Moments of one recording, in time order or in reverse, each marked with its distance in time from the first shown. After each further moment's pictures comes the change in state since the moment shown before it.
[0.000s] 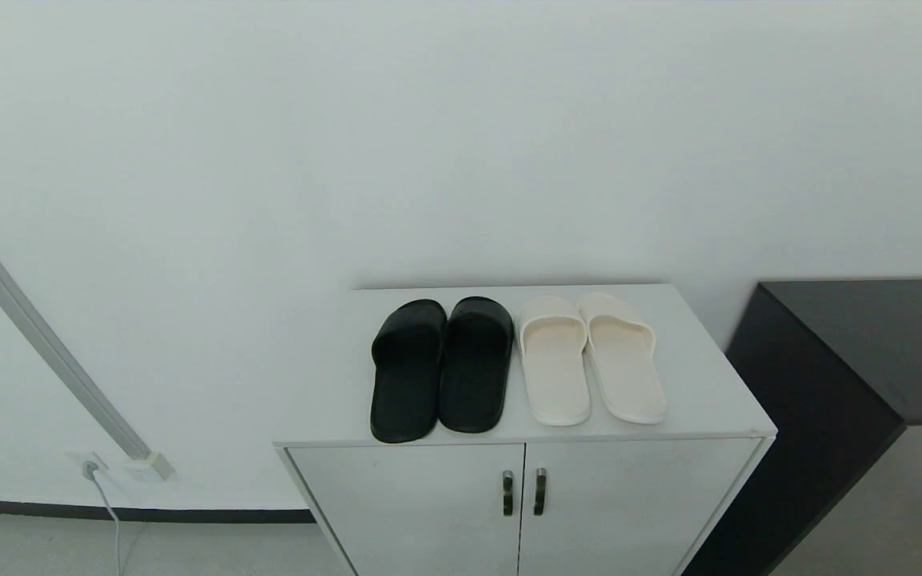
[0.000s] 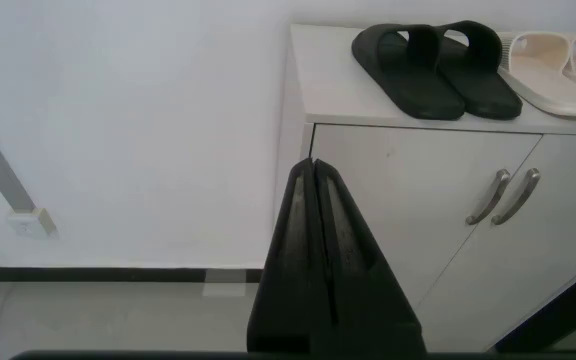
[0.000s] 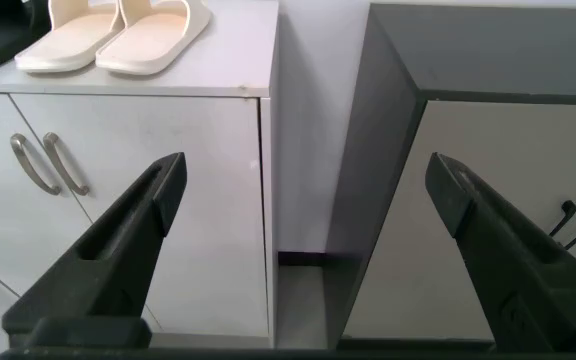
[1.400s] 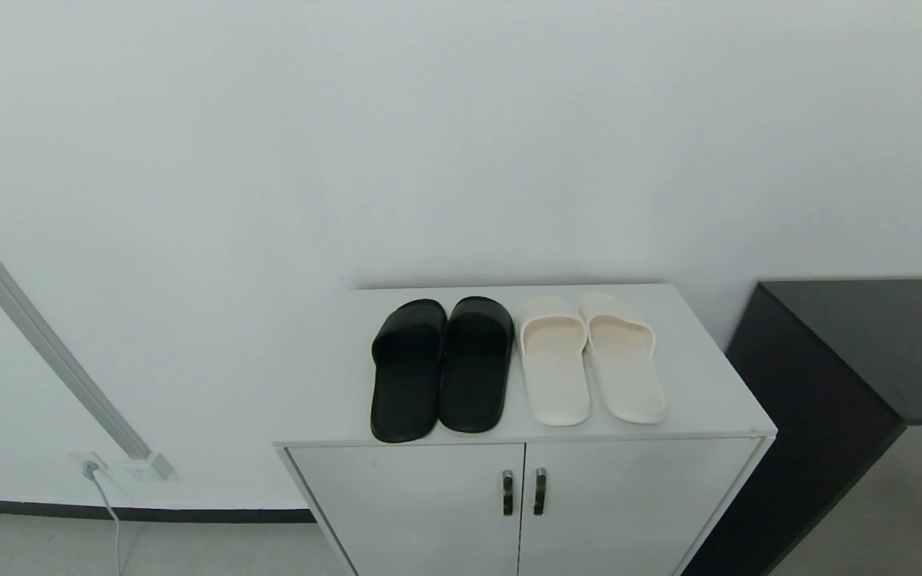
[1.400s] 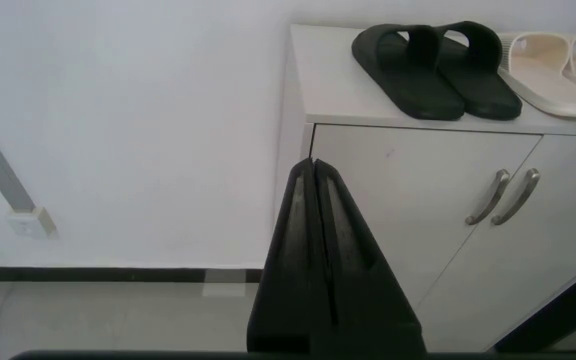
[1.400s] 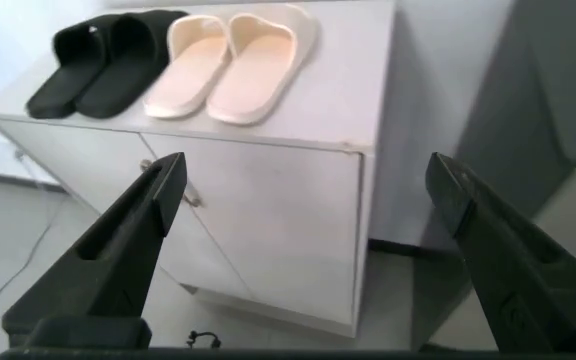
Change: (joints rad) left arm 0.000 0.000 0.000 0.000 0.000 -0.001; right arm 0.206 0.651 -0.211 -0.279 0.047 0.141
